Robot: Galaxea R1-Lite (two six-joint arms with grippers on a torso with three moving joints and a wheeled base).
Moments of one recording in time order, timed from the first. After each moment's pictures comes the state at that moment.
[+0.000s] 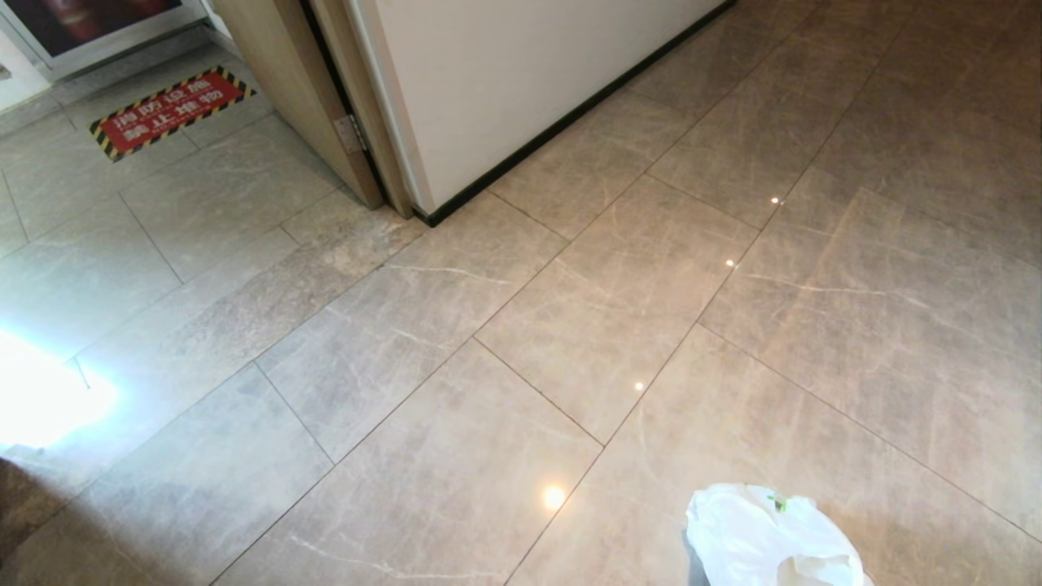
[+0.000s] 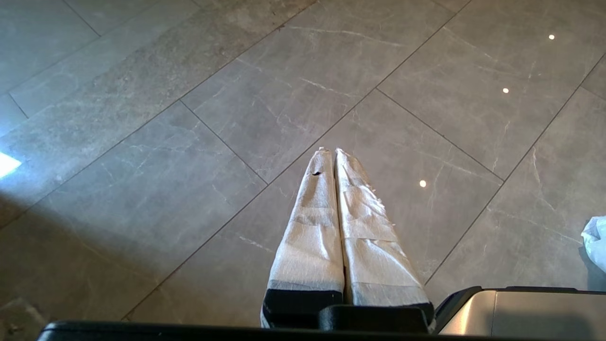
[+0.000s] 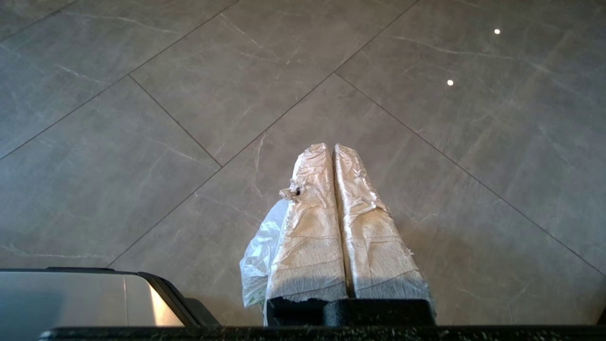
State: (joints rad) left arm 0.00 0.00 0.00 0.00 0.00 -0.01; right arm 0.00 0.00 0.00 0.00 0.02 -0.06
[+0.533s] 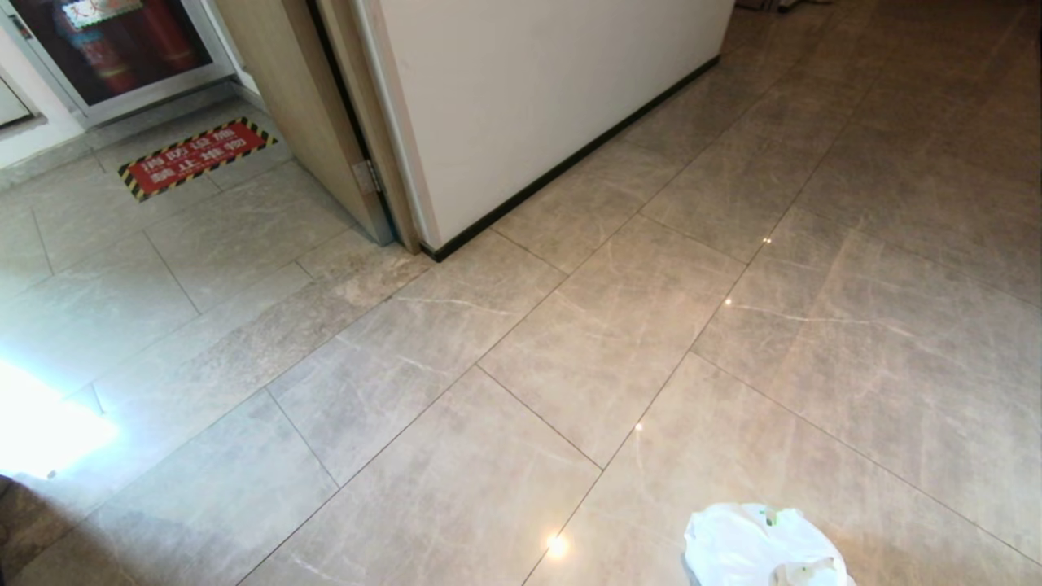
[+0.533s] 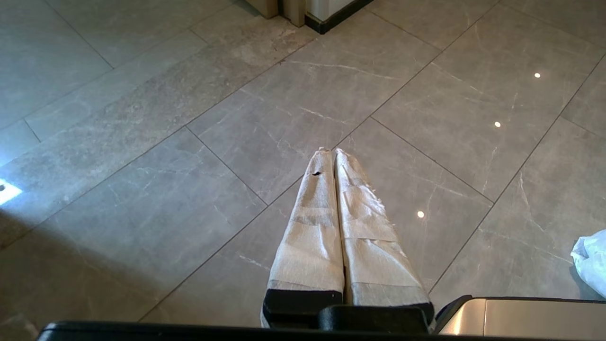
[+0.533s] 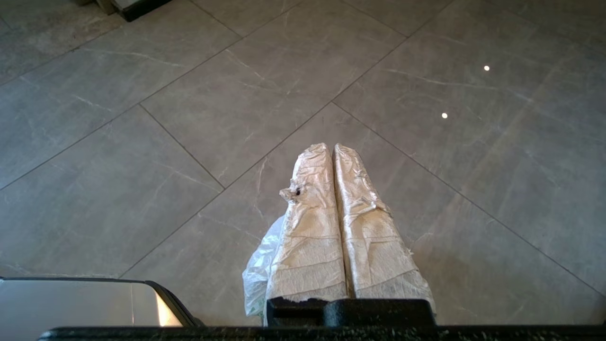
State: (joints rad) left arm 0.00 0.00 0.00 0.00 0.00 -0.01; right arm 0.00 0.00 0.00 0.00 0.02 -0.06
